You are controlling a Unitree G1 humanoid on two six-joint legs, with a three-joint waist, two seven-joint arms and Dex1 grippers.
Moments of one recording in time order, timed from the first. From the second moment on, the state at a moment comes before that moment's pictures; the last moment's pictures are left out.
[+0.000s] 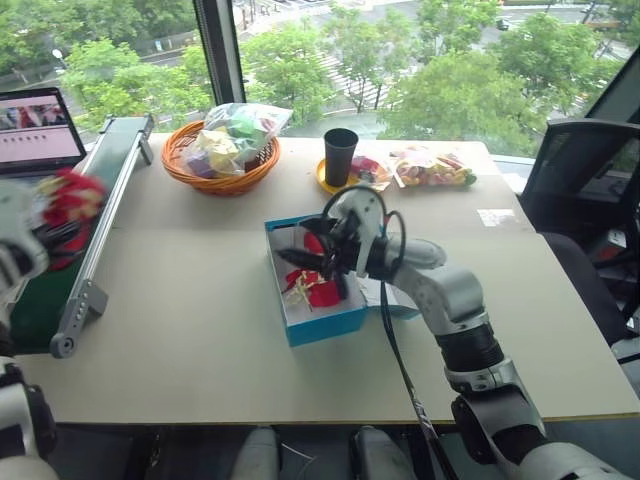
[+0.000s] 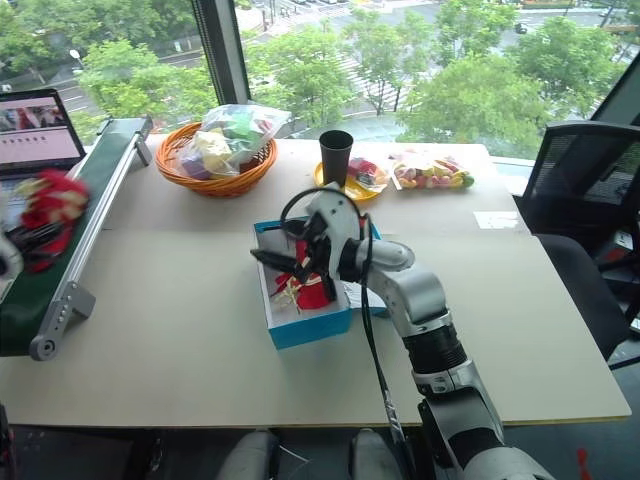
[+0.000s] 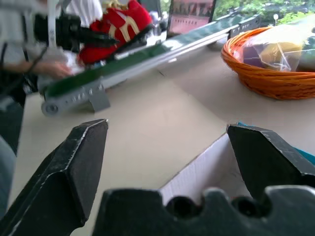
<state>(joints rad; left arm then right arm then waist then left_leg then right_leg) -0.65 0.93 0.22 0.34 -0.39 0.55 -0.83 -0.77 -0.13 0.04 0.00 0.52 0.73 0.67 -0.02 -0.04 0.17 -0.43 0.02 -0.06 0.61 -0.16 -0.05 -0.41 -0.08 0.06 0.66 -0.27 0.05</state>
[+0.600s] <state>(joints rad) -0.75 0.62 0.01 -0.07 -0.48 0.81 -0.72 -0.73 -0.17 -0.44 0.11 0.95 1.18 0.28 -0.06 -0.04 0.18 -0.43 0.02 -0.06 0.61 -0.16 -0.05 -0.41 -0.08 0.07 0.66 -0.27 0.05</state>
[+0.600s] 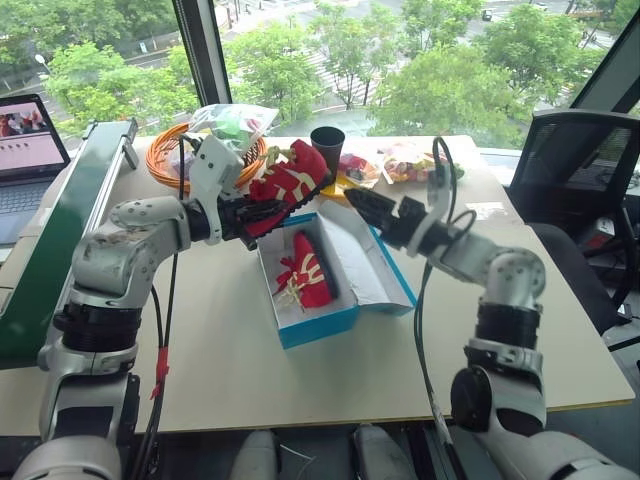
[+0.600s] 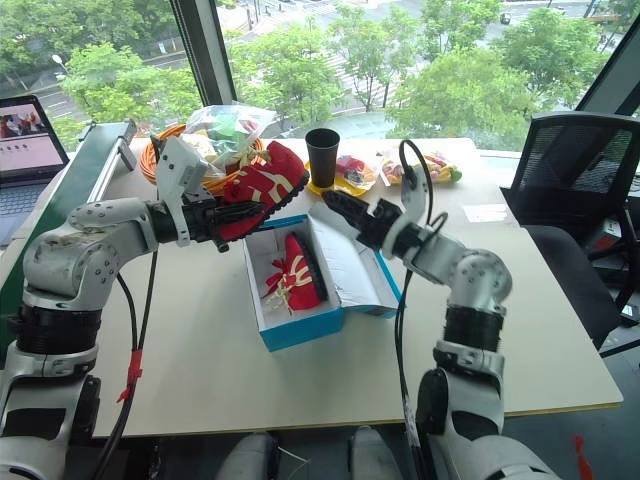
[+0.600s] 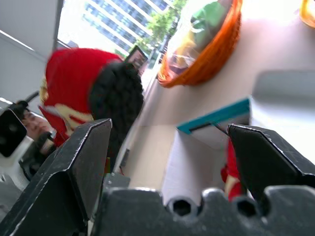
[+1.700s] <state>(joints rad) -0.73 0.37 -0.02 -0.24 -0.51 0.94 -0.52 -0.64 -0.22 -0.38 -0.09 1.24 1.16 0.10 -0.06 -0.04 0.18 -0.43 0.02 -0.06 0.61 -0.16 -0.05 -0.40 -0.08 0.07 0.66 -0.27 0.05</state>
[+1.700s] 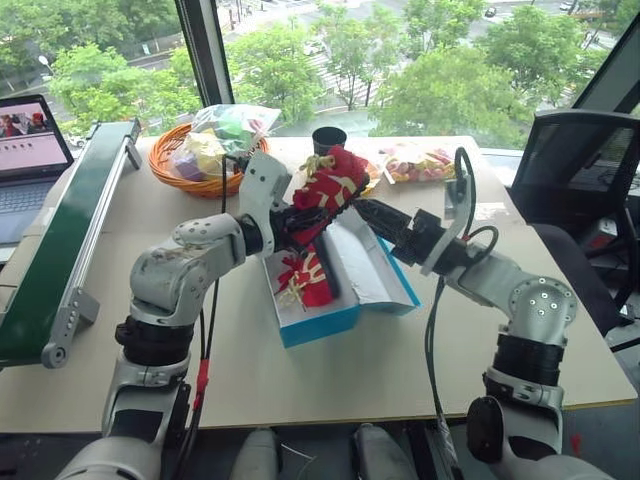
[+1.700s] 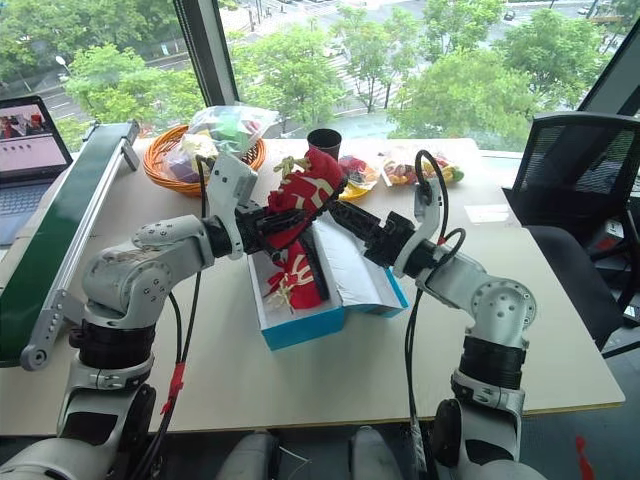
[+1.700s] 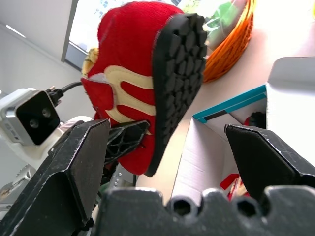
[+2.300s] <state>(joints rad) -0.73 0.33 0.01 -0.25 -0.51 0.97 -0.44 -0.83 -0.16 -0.26 0.11 1.04 0.98 0.19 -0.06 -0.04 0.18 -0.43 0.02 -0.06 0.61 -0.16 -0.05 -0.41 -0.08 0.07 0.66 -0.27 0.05</state>
